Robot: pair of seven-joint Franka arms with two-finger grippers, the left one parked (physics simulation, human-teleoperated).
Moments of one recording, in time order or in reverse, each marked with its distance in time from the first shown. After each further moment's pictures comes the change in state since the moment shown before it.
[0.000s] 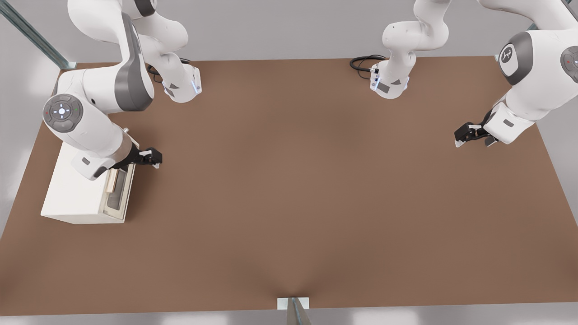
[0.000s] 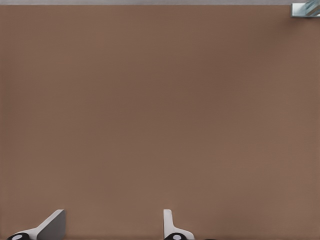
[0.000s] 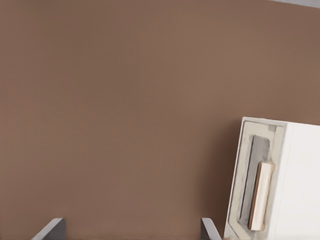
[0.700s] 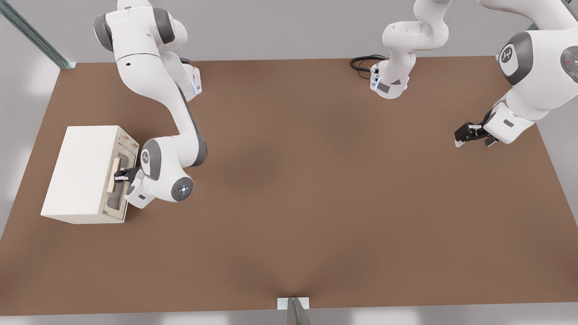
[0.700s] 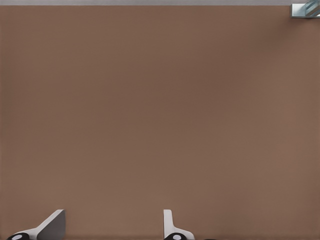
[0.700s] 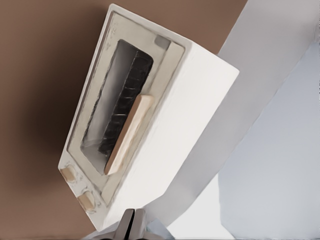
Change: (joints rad) arm 0.112 0.274 -0.030 -0.158 -0.716 -0.218 0.015
